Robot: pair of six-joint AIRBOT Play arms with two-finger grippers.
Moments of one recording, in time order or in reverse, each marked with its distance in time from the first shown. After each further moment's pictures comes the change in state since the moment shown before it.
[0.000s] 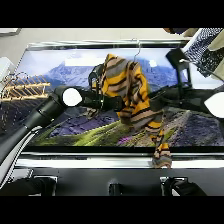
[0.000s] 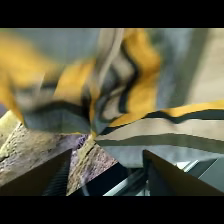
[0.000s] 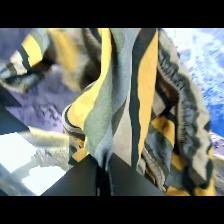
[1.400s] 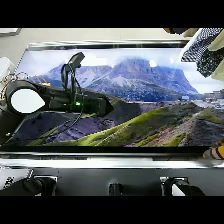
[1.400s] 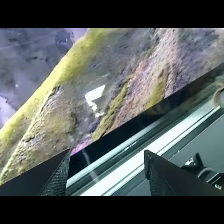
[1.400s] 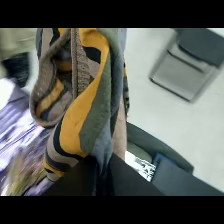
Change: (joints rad) left arm 0.014 0.248 0.000 0.085 -0.225 -0.040; right arm -0.401 -0.134 0.688 -1.244 0.495 0.764
